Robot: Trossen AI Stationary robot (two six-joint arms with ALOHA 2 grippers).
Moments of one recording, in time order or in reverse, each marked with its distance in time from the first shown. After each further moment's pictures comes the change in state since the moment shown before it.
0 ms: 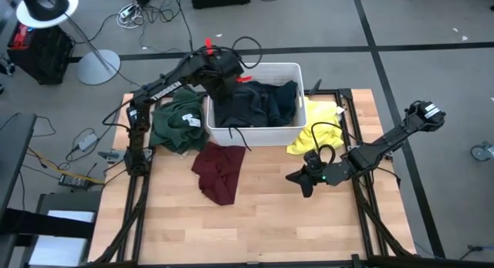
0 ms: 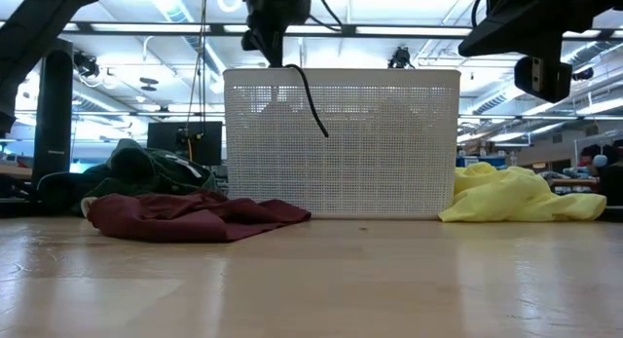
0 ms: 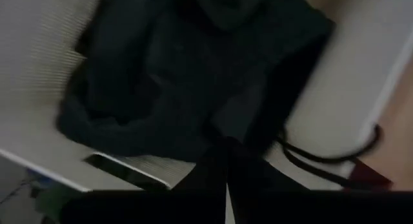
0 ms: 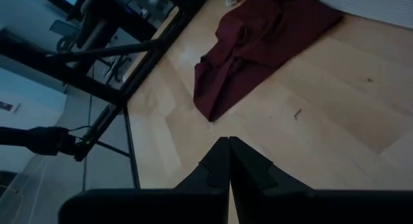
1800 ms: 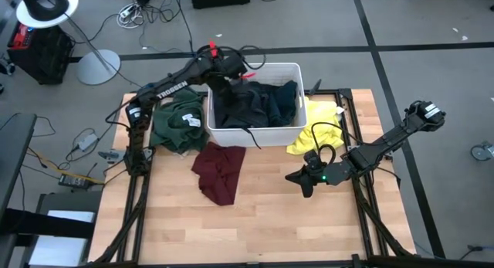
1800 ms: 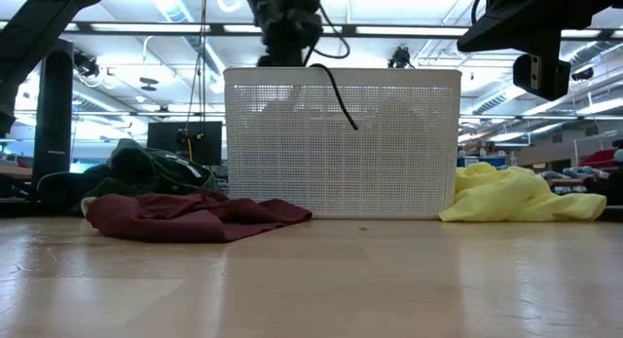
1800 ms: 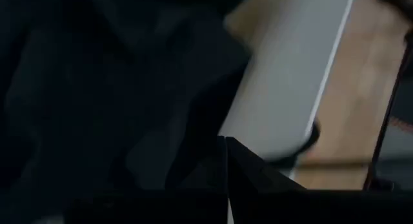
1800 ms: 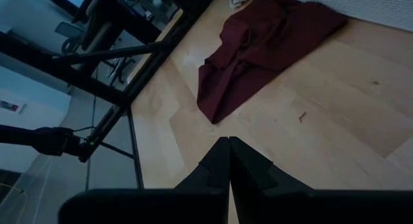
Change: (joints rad) left arm 0.053 -0.001 -0.174 0.210 0.383 -0.073; right arm 0.000 0.000 0.000 0.017 0.001 -0.008
